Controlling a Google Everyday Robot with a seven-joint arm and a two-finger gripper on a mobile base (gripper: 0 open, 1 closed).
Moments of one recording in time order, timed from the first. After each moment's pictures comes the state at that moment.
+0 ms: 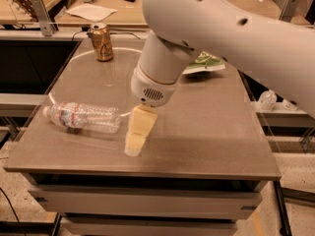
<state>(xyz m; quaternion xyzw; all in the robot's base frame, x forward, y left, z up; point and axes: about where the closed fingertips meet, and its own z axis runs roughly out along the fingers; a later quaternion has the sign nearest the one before) 0.477 0.033 0.872 -0.67 0.72 0.10 0.16</state>
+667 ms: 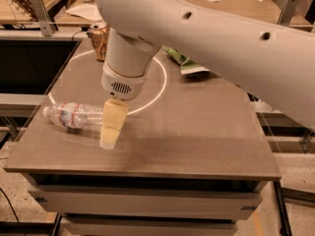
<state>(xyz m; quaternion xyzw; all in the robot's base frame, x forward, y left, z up) 0.495 0.082 0.871 -0.67 0.72 0.08 0.14</state>
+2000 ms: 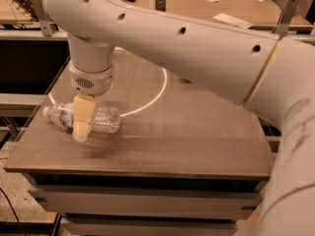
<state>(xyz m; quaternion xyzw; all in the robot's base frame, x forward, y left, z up) 0.525 0.139 0.854 -0.64 0.76 0.05 0.09</state>
